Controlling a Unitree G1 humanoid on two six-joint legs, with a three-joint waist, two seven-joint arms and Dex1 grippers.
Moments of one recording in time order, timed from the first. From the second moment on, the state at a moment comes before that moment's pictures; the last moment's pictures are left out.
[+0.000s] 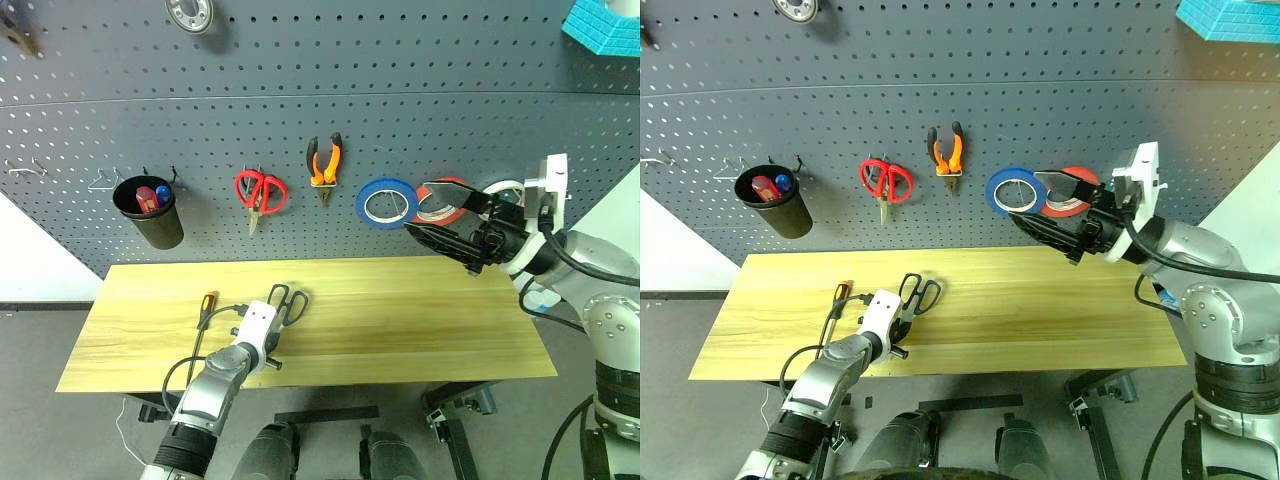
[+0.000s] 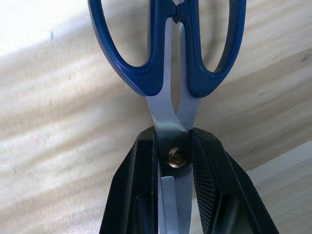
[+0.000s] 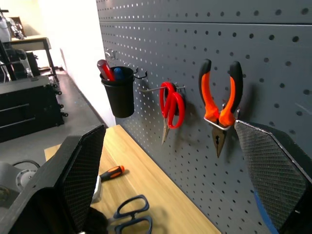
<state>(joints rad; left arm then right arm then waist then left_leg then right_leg) -0.09 0.19 -0.16 0.09 0.00 0.58 -0.28 -0.36 -0.72 -0.28 -0.34 0.83 0.63 0.87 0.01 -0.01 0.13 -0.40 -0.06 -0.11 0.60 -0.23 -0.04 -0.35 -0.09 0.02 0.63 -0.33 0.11</state>
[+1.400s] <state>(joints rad) -0.12 0.23 -0.20 -0.05 0.15 0.07 -0.26 -0.40 -0.88 -0.47 -0.23 1.00 0.67 1.04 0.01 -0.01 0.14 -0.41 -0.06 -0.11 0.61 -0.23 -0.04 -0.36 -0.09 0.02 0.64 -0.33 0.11</state>
